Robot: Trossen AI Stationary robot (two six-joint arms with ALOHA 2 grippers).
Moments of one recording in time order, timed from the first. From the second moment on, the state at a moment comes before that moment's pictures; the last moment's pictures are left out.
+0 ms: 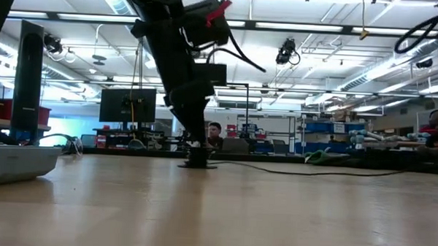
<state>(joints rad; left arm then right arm) 0.06 1.80 1.17 -0.49 -0.26 -0.16 0.94 1.47 0.73 -0.74 0.55 1.69</state>
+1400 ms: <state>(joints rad) 0.05 1.79 1.08 -0.34 -0.27 -0.17 0.10 1.88 0.74 0.36 0.48 0.41</state>
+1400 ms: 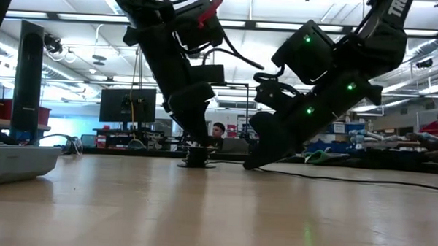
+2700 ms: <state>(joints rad) 0.01 1.77 1.08 -0.25 -0.16 -0.21 0.69 1.60 0.77 -0.39 0.56 1.20</state>
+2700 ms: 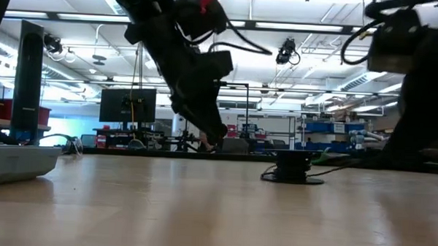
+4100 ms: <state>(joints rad) -0.17 2.00 1.33 -0.28 -0.22 -0.22 0.50 1.72 0.77 -0.04 0.60 0.84</state>
